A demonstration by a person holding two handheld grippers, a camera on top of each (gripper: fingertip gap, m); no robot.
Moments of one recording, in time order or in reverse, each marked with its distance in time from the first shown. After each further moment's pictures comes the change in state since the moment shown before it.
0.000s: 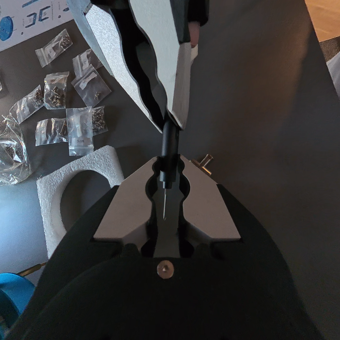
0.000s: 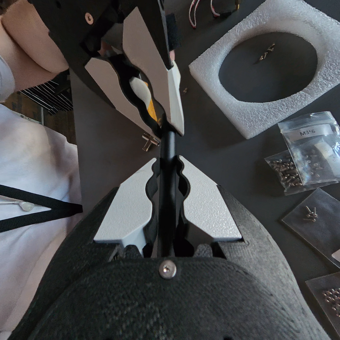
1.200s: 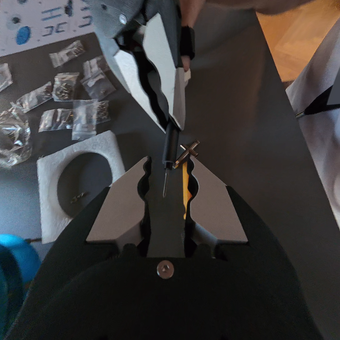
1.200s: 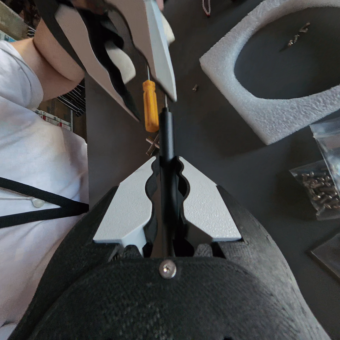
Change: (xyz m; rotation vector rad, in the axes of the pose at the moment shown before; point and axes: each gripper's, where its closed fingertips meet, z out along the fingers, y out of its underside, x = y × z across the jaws) left arm 0.005 0.007 -0.041 0.129 0.033 -0.088; right arm -0.005 0.003 0.019 -0.011 -0.120 0.052
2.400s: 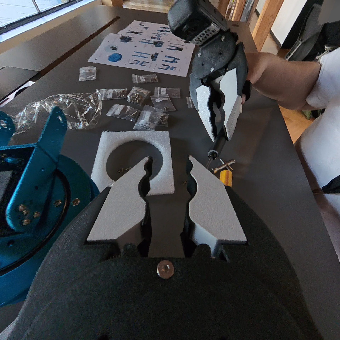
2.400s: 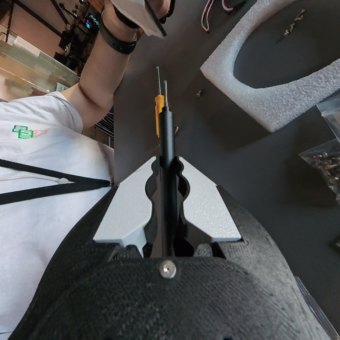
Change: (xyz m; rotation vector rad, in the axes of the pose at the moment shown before) left arm -0.068 0.008 -0.050 0.278 -0.117 -0.320; right arm -0.007 -0.006 -0.011 0.110 -0.141 0.160
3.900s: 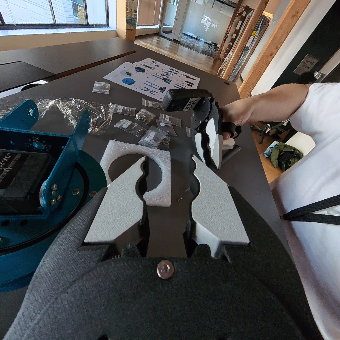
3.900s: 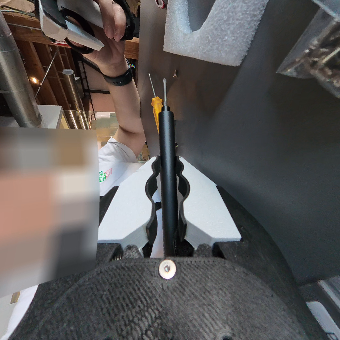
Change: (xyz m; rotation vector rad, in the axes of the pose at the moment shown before) left arm -0.015 -0.022 -0.015 0.162 0.023 -0.220; right arm 0.002 0.007 0.002 -0.010 -0.213 0.593
